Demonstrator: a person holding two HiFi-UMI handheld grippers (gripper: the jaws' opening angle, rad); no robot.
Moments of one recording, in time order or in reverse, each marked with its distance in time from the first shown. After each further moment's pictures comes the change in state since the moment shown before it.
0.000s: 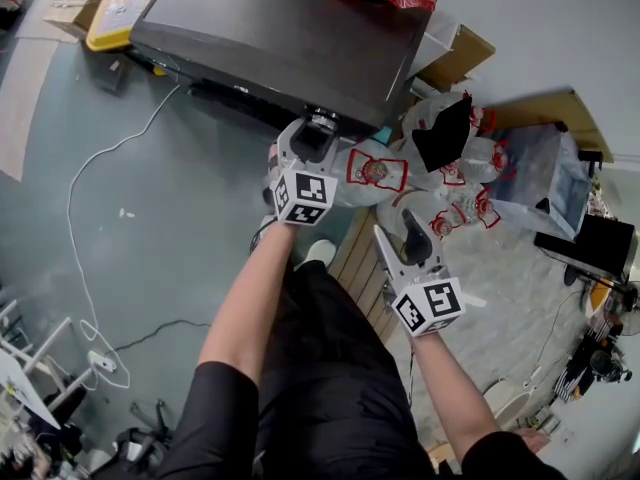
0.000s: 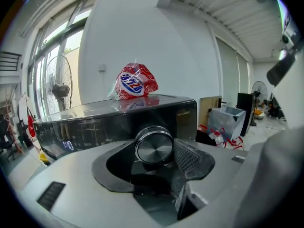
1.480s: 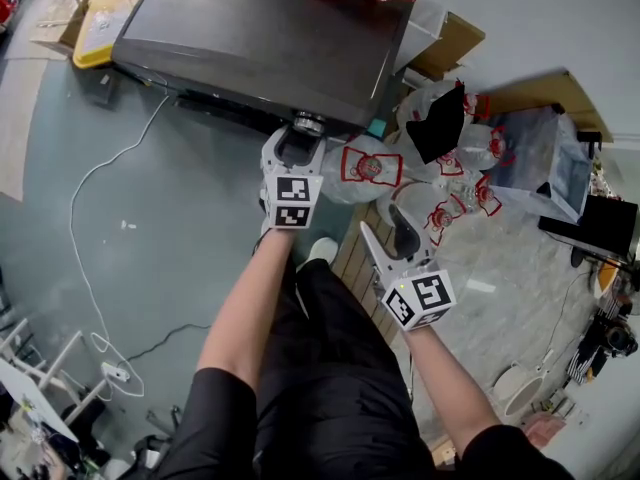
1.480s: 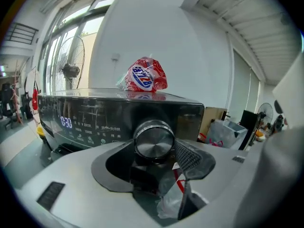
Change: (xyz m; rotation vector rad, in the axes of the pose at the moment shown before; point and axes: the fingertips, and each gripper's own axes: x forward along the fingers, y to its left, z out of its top) left arm 0.001 0.002 -0.011 -0.227 0.033 0.002; right arm 0.012 0.000 -0.008 0.036 0.003 -0.005
